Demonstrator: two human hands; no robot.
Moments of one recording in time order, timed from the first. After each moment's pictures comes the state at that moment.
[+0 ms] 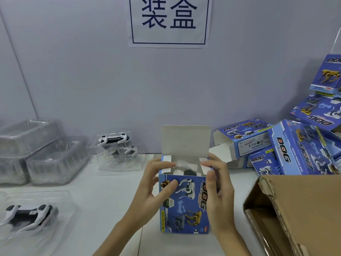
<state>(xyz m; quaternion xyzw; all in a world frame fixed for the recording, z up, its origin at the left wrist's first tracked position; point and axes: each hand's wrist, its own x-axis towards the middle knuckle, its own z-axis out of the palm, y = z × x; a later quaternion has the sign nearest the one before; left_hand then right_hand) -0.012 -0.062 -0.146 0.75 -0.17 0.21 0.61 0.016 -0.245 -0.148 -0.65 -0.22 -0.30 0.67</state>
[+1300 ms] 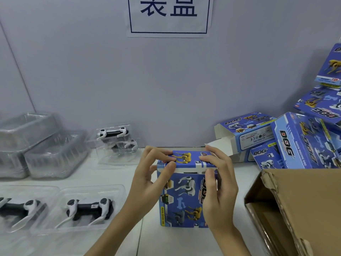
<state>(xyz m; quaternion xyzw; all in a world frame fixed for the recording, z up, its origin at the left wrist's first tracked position) -0.019 -0.074 -0.117 0.71 -0.17 0.28 0.62 0.007 -0.241 -0.145 -0.62 -0.27 -0.35 0.65</state>
